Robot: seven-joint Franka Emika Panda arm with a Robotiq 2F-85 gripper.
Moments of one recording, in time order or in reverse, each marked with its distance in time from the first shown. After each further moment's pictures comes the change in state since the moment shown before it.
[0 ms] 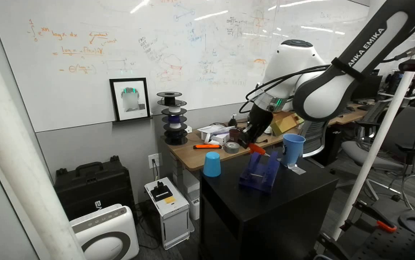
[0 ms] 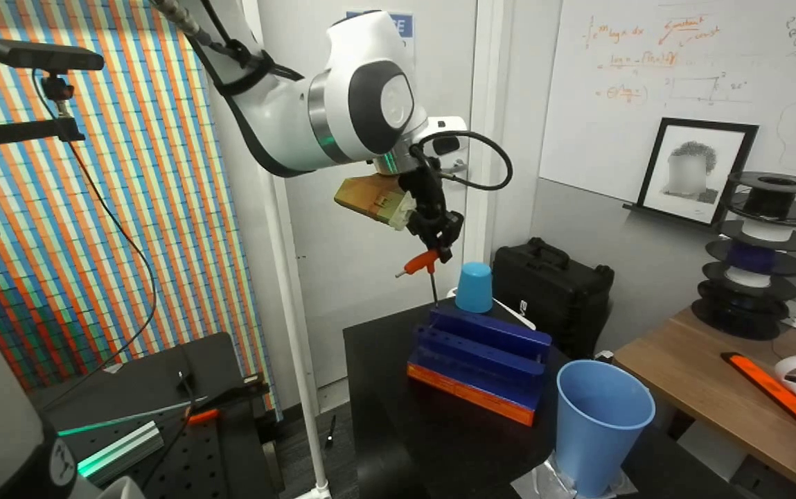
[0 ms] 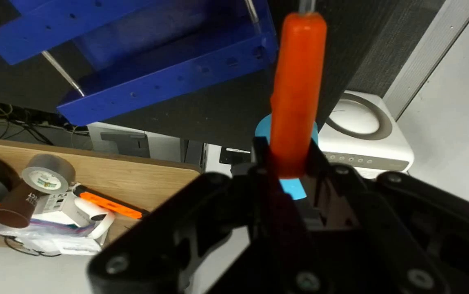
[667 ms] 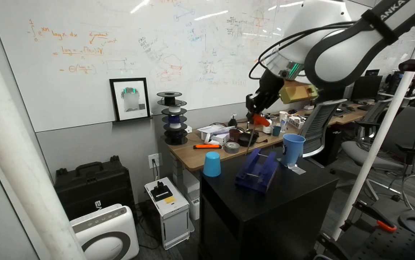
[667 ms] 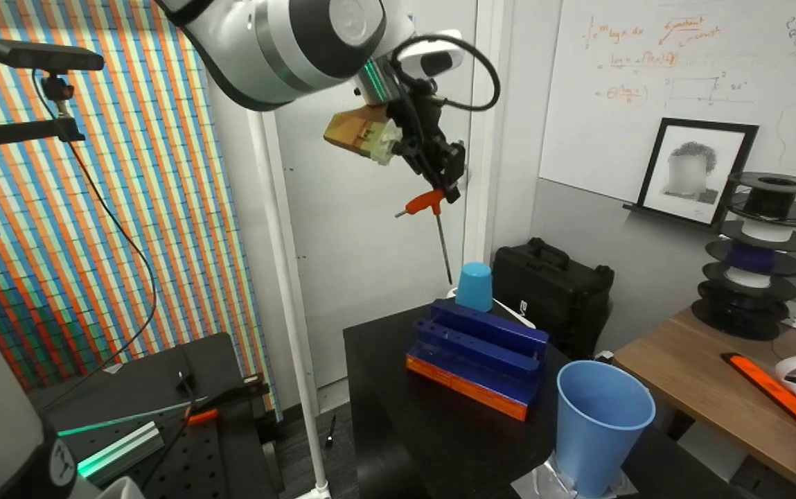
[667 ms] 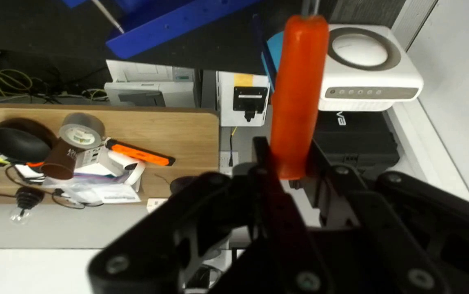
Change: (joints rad) arm 0.001 -0.278 0.014 -0.065 0.210 -0.063 -0.071
